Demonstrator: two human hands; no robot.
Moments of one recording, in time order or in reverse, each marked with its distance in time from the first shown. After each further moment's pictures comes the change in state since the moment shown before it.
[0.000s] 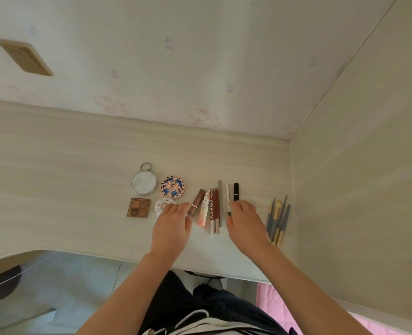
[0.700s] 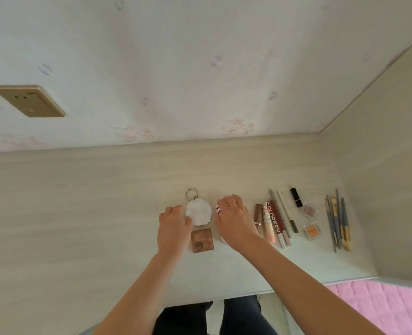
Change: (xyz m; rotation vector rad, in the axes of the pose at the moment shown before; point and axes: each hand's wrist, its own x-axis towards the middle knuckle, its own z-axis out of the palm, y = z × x) left_hand 0.100 -0.166 -0.071 -0.145 -0.257 -0.270; right_hand 0.111 -0.181 0.067 -0.071 0.073 0.154
